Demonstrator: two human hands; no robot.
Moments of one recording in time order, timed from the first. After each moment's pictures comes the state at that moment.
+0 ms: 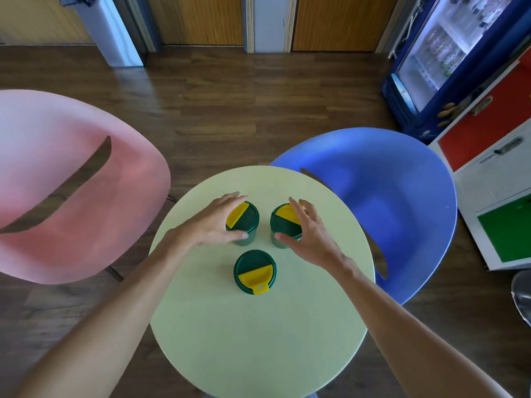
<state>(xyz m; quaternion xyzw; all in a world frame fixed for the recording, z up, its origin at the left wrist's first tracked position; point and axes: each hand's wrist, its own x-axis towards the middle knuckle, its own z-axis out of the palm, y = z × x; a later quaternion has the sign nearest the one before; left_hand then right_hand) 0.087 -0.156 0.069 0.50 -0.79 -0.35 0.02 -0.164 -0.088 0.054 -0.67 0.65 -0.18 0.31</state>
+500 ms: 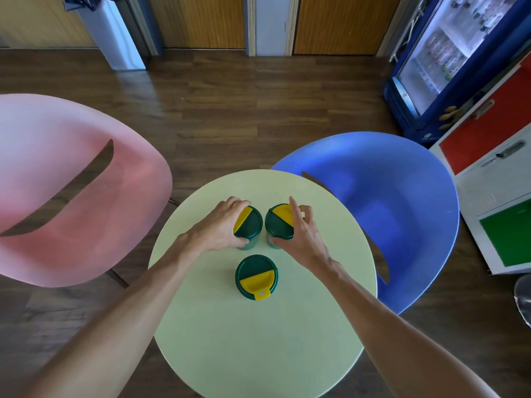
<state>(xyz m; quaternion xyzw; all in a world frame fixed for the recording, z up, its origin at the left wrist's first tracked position) 0.075 -0.155 0.066 0.50 -0.82 -0.28 0.01 -0.140 -0.098 0.048 -0.63 0.69 -0.19 0.29</state>
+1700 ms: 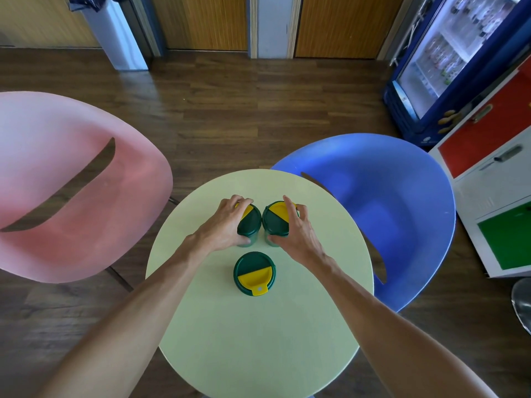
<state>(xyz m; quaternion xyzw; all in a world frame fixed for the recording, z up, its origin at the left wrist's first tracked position) 0.062 -0.145 0.064 0.52 -0.82 -0.26 0.04 -0.135 -0.102 0.043 -0.63 0.69 -0.19 0.32</state>
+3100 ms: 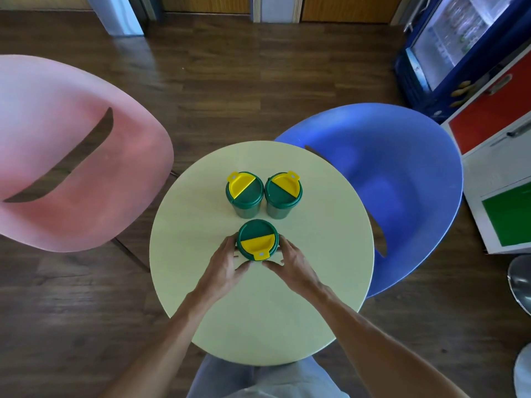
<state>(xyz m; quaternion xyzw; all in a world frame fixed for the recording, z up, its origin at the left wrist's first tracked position) 0.078 -0.010 -0.023 0.56 -0.68 -0.41 0.23 -0.122 -0.001 -0.019 -0.66 0.60 -0.21 0.40</state>
